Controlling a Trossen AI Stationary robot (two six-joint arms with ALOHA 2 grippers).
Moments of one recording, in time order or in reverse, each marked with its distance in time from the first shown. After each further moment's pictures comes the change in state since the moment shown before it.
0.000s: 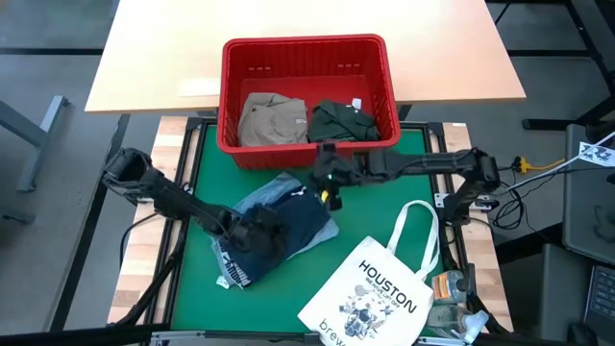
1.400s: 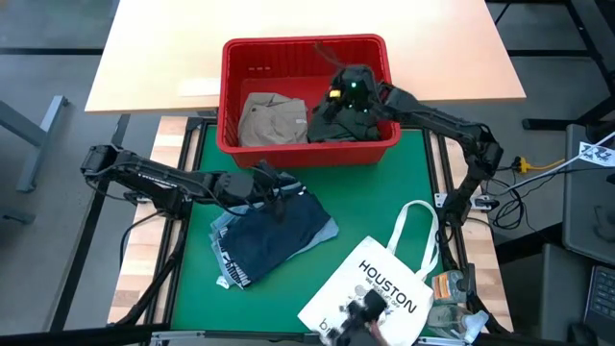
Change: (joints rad) left arm 0.273 -0.260 0.000 0.239 0.129 0.488; right arm -0.551 -0.010 0.000 0.345 -0.026 0.355
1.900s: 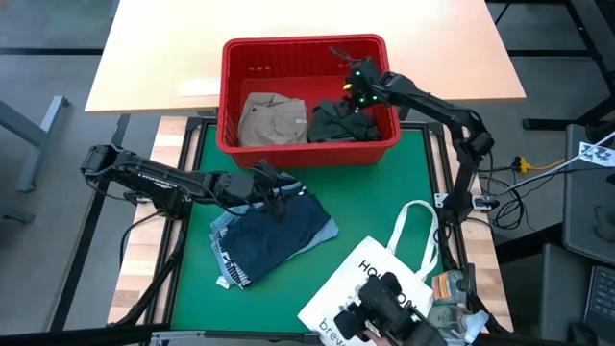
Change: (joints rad) left arm 0.000 0.000 0.000 -0.005 -0.002 0.023; right arm -0.219 0.134 0.000 -0.240 -0.281 0.168
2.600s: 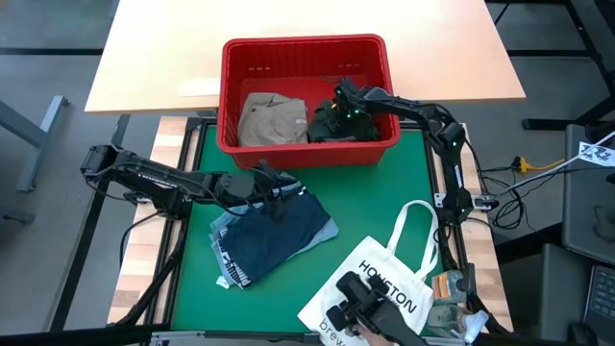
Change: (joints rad) left arm 0.000 0.001 0.000 -0.019 0.000 0.001; right arm 0.003 0.298 0.007 0.021 0.046 -0.003
